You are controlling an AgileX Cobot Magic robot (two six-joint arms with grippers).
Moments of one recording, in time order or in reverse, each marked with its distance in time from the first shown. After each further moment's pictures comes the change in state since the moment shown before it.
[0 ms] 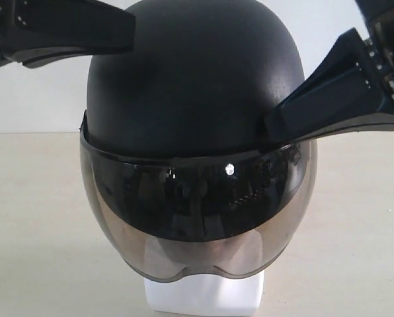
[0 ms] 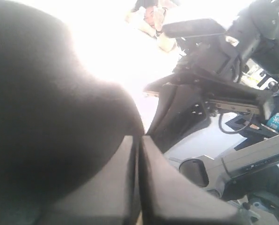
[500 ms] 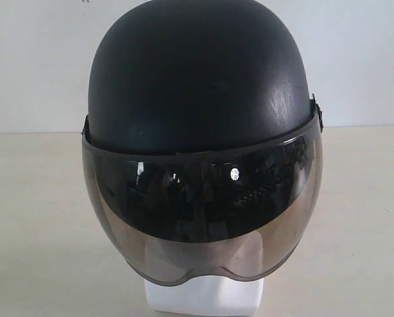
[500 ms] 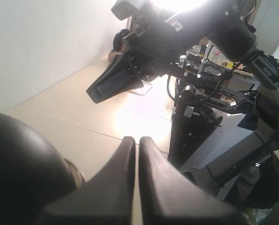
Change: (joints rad) left arm 0.000 -0.357 -0.002 0.003 0.013 0.000; right arm 0.000 -0.139 -0.271 -0.405 -0.015 0.276
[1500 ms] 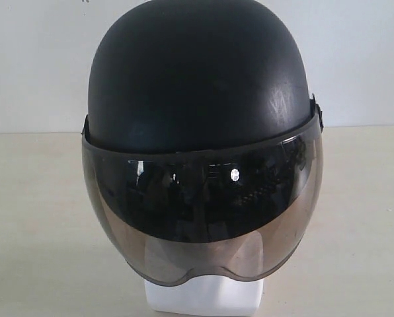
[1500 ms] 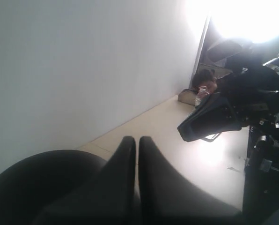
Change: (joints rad) left arm 0.000 -0.004 -0.022 0.012 0.326 0.000; right arm 0.000 0.000 -0.060 0.111 -0.005 0.028
